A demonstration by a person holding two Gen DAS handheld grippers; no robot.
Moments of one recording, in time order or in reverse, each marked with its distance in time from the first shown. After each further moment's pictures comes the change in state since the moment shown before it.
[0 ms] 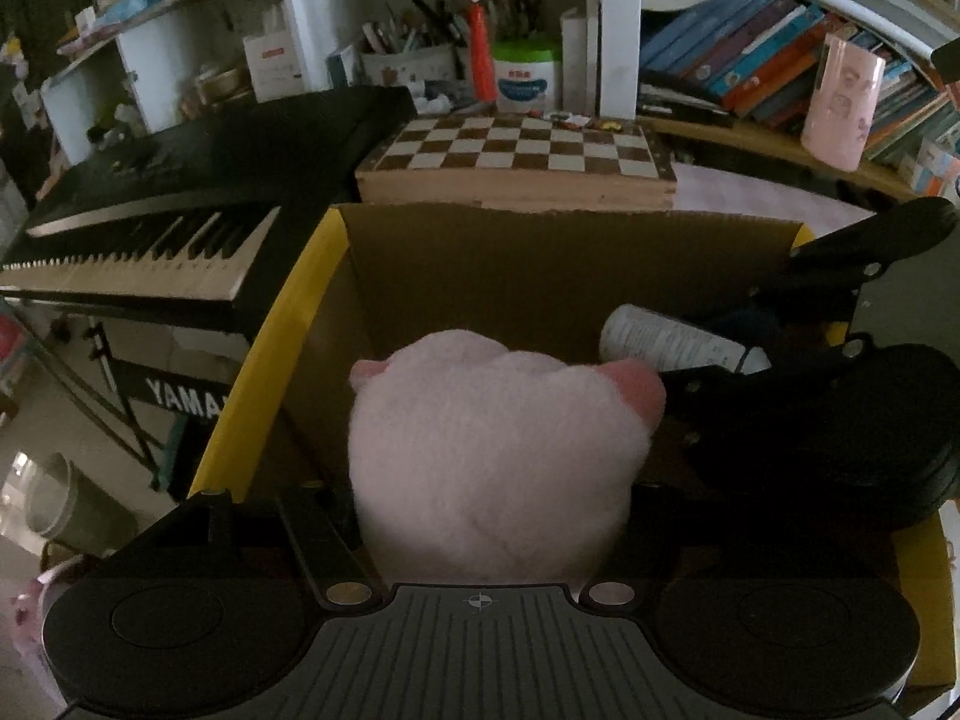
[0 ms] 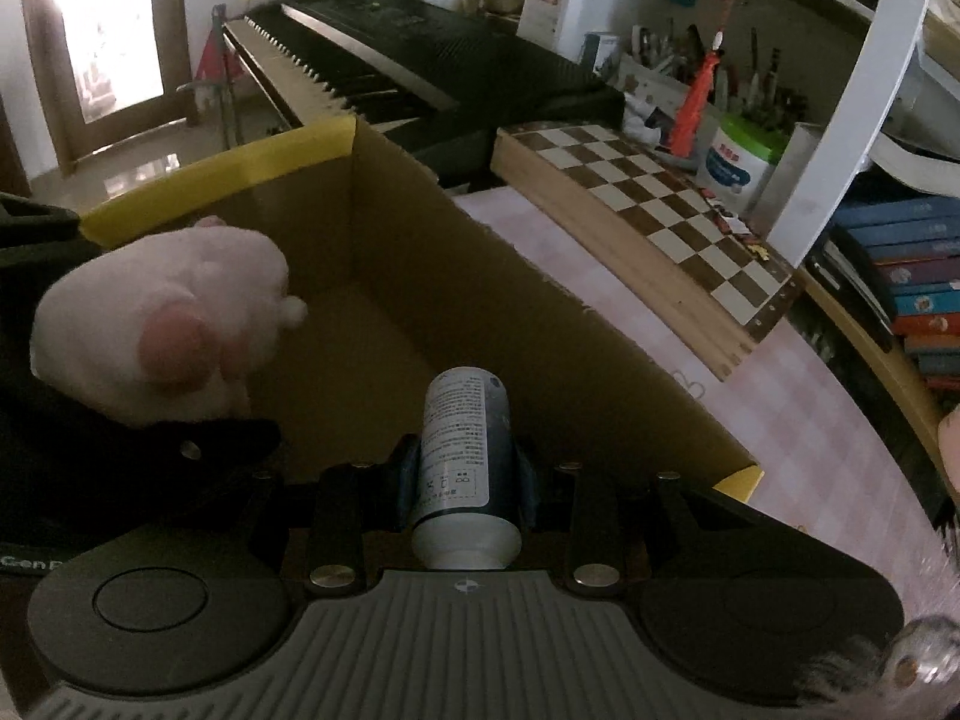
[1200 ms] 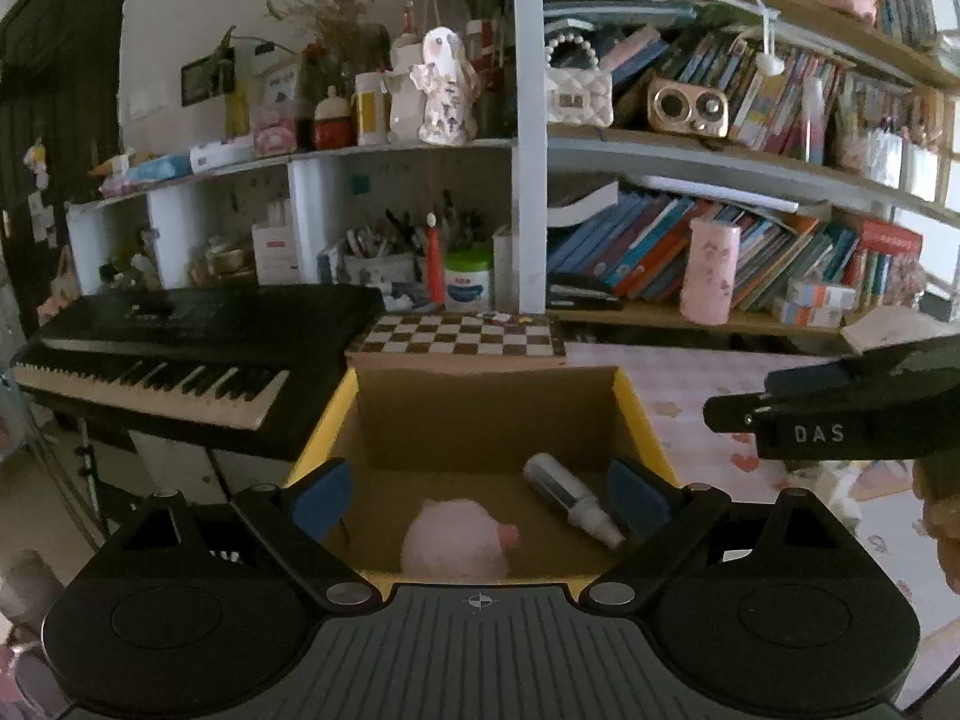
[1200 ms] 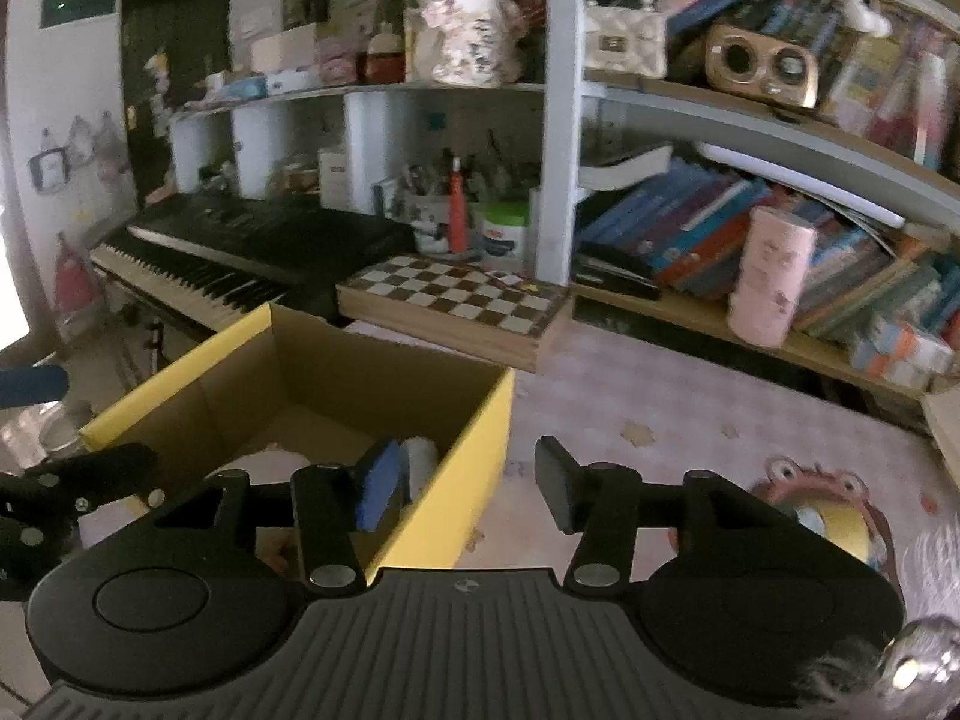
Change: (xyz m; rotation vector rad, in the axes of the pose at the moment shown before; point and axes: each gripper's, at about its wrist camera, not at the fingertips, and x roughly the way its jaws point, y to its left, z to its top) left arm -0.145 -0.001 -0.073 0.010 -0.428 -0.107; right arm -0.167 0.029 -0.077 0.413 -0.303 -0.280
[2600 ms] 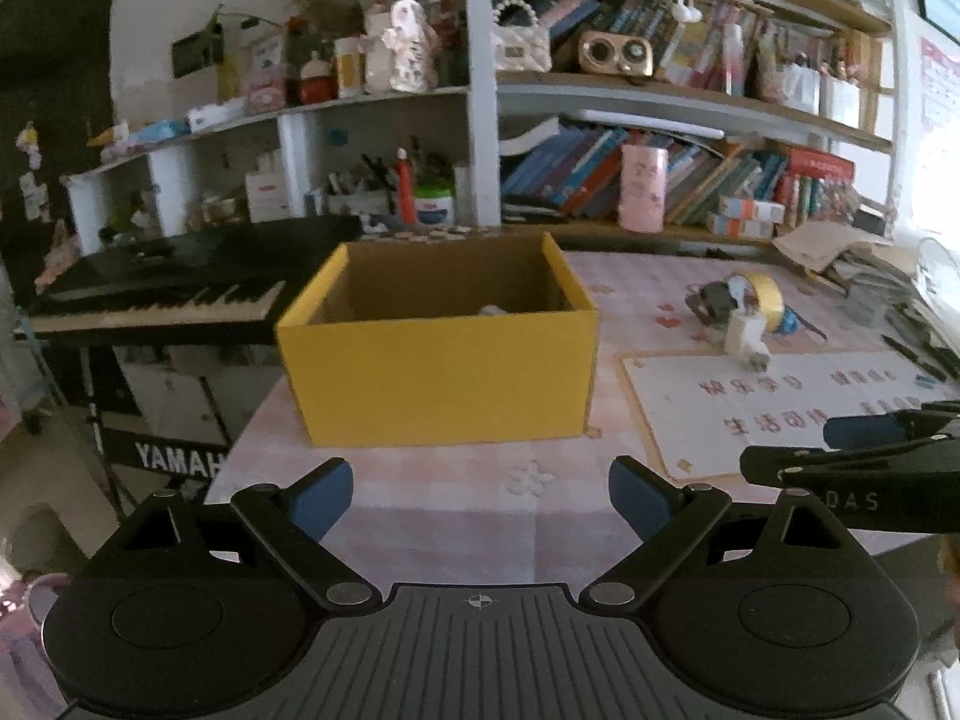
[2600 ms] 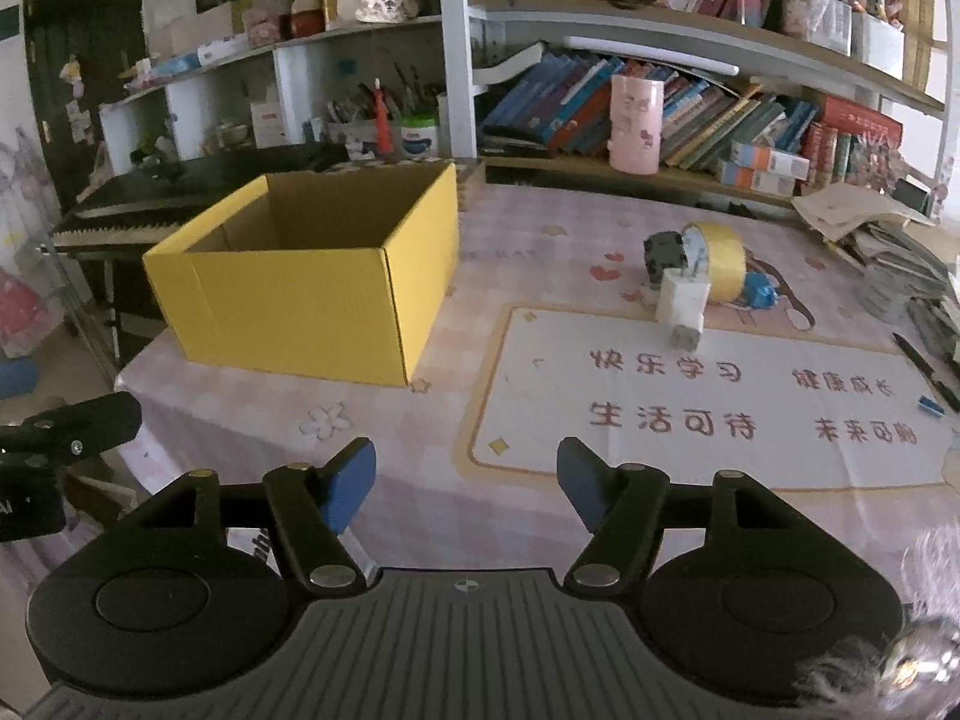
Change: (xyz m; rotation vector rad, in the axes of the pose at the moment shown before) left arm -0.109 -0.018 -0.098 0.056 0.077 -0.053; right arm -0.131 0.060 -0.154 0.180 0.086 -0.172
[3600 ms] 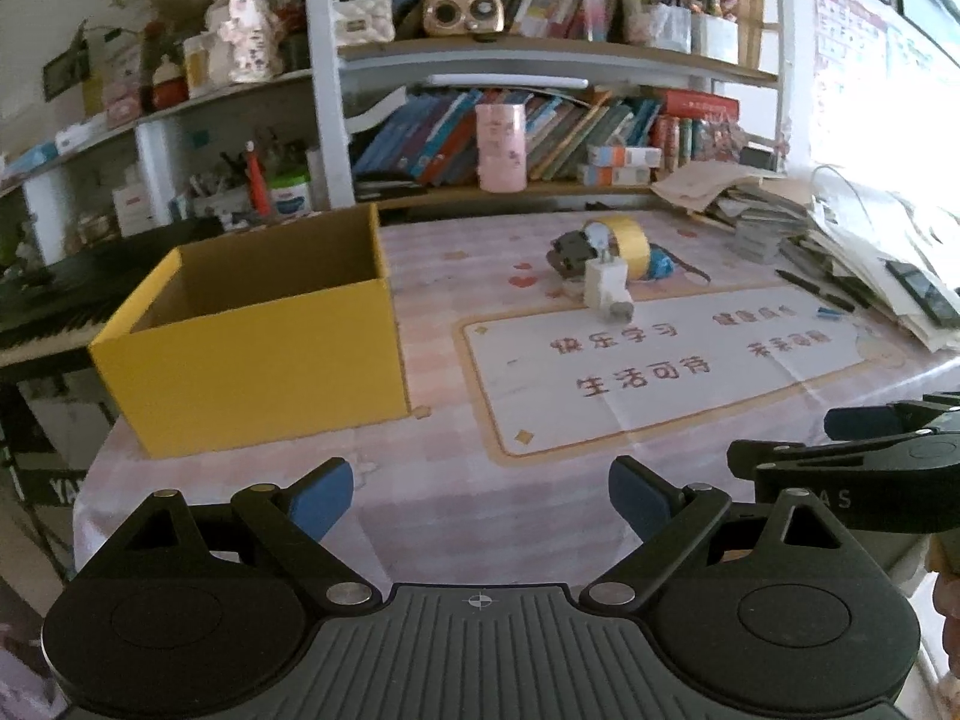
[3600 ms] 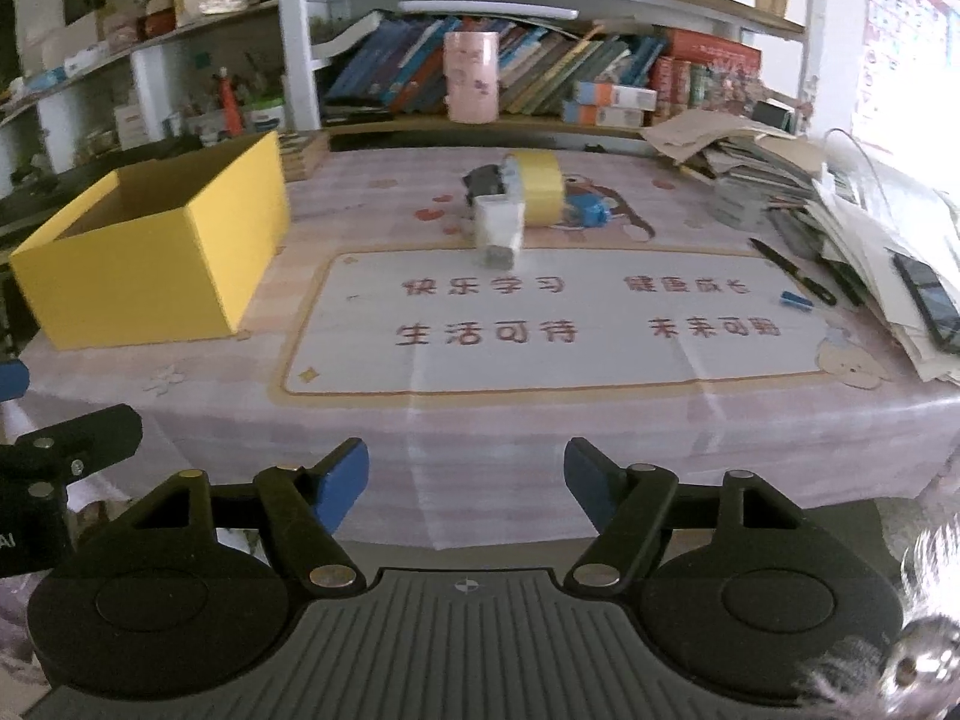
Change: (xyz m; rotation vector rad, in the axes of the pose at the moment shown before) left arm 0.023 -0.088 -0.004 0.130 0.044 -0.171; right arm -0.021 -0.069 -0.041 0.141 0.042 -0.224
